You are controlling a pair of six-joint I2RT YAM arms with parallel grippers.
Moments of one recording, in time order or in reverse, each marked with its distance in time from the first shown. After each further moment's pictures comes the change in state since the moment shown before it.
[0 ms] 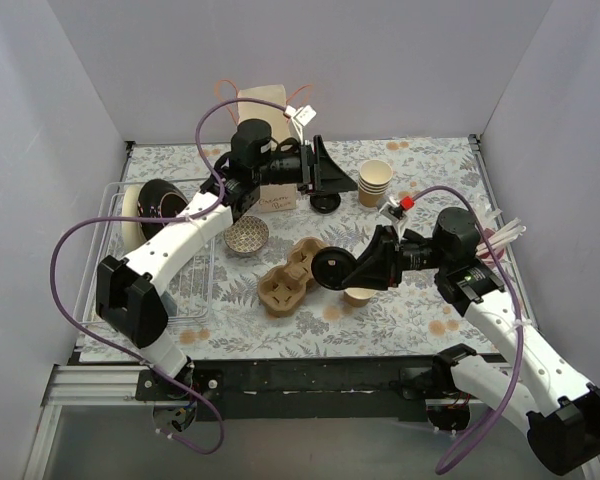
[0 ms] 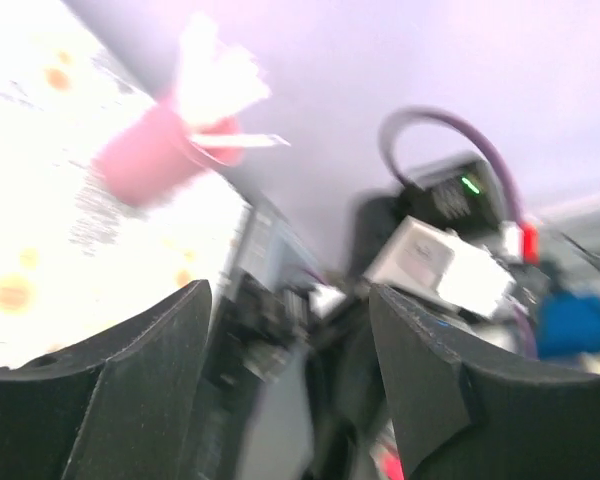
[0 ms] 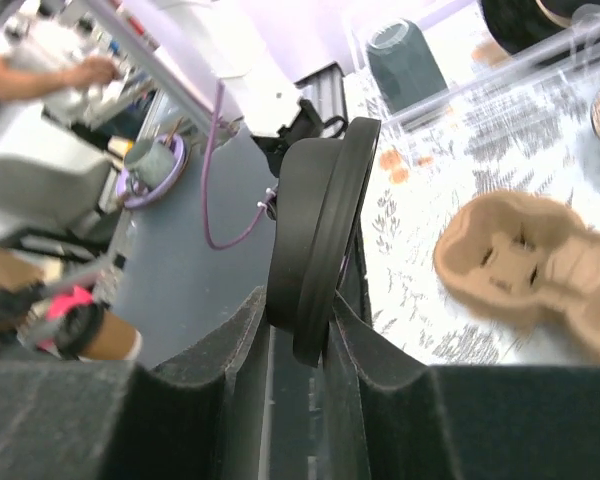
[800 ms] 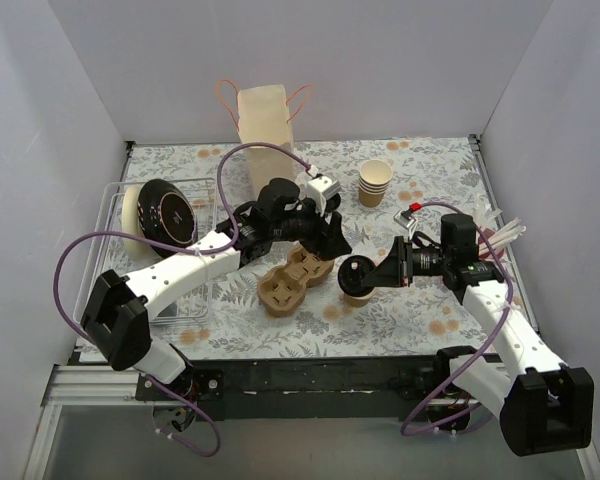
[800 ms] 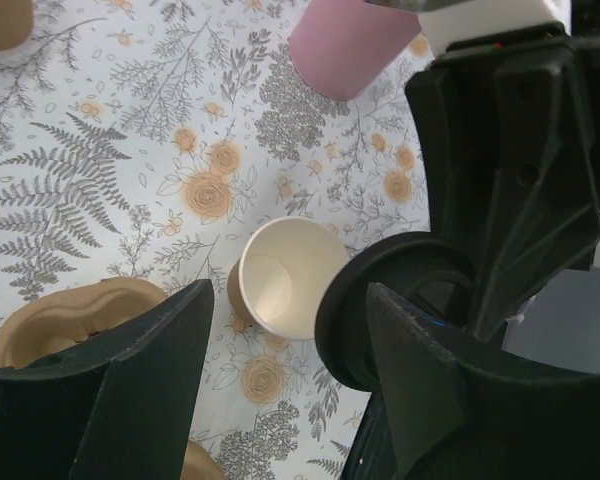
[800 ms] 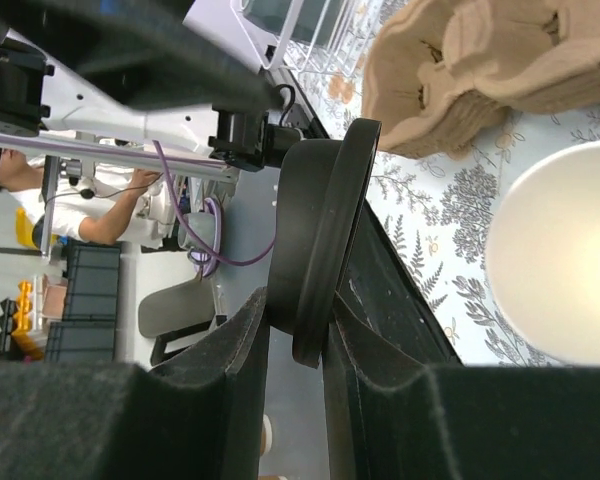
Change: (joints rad) left arm -0.183 -0.132 -0.312 -0.160 -0.450 0.635; right arm -0.290 0.093 -0.099 -0.392 -0.023 0.059
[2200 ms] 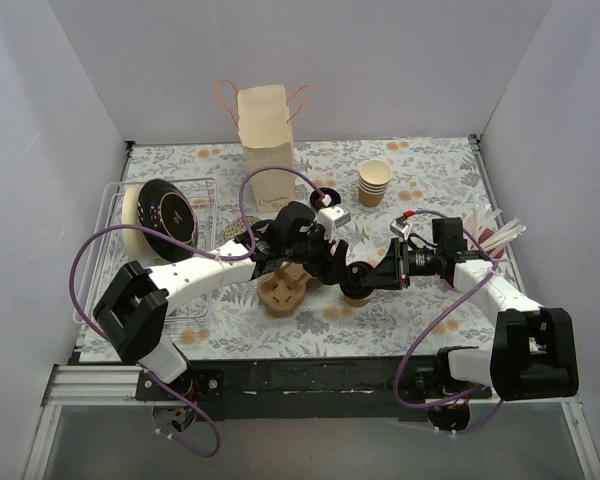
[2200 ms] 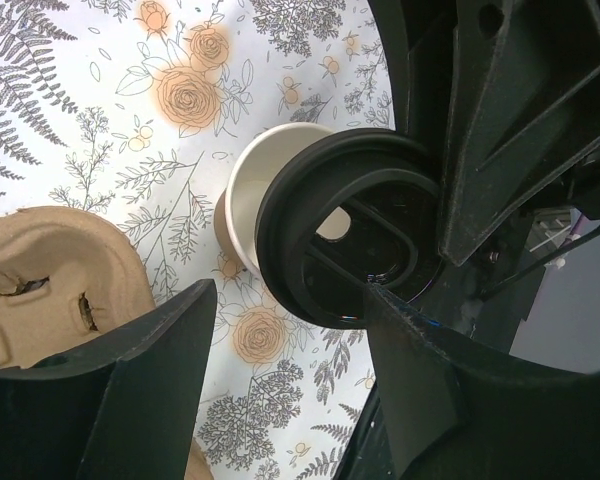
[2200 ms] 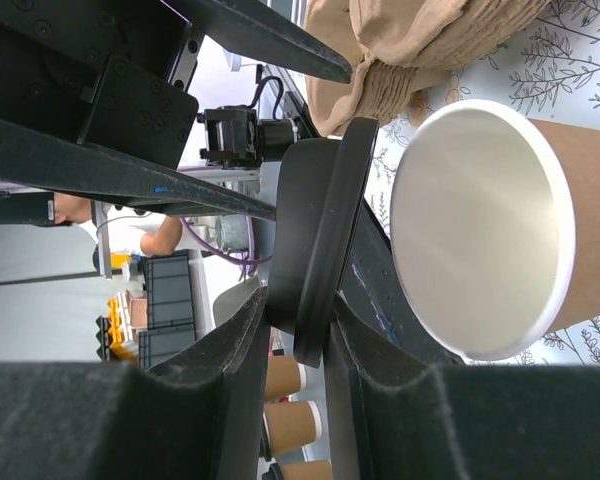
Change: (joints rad) left arm -0.082 0.072 -0.106 0.000 -0.026 0.026; right arm -0.058 0.280 -0.011 -0.029 -0.040 -0.066
